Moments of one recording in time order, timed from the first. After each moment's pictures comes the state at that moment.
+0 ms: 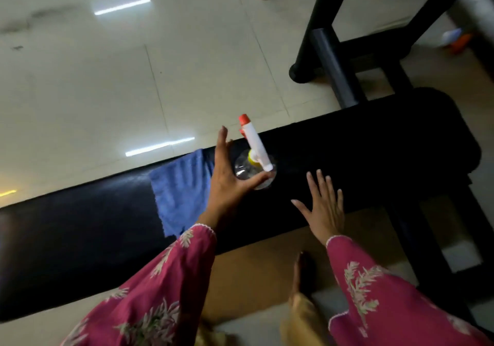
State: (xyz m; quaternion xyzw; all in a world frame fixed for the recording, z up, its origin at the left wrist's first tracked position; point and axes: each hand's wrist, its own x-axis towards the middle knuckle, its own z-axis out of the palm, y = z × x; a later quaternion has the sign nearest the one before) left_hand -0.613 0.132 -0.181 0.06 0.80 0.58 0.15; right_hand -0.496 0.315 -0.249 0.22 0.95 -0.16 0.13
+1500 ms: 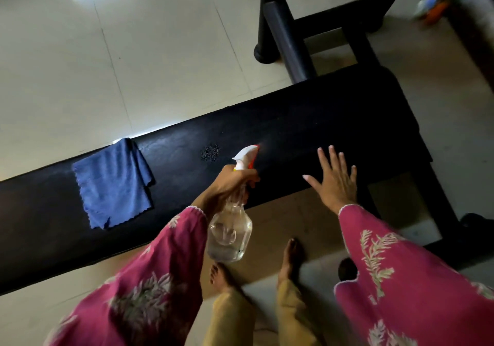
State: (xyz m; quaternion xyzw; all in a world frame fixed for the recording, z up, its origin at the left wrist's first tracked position) left_hand -0.557 0.285 -0.181 -0.12 0.69 0.54 0.47; right_hand -0.459 0.500 -0.241 0.25 0.94 -0.12 0.21
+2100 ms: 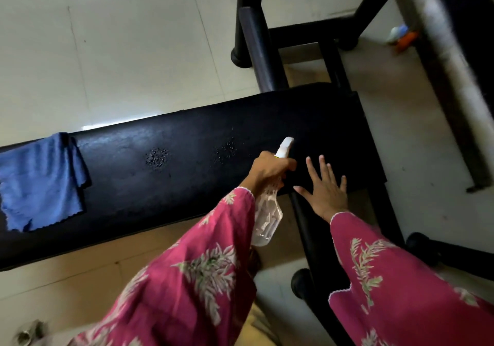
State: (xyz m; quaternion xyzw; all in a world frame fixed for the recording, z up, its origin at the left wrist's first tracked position) left_hand -0.551 0.470 -0.187 -0.12 0.70 0.51 0.48; right_hand -0.450 0.604 -0.228 0.22 0.92 -0.08 0.30
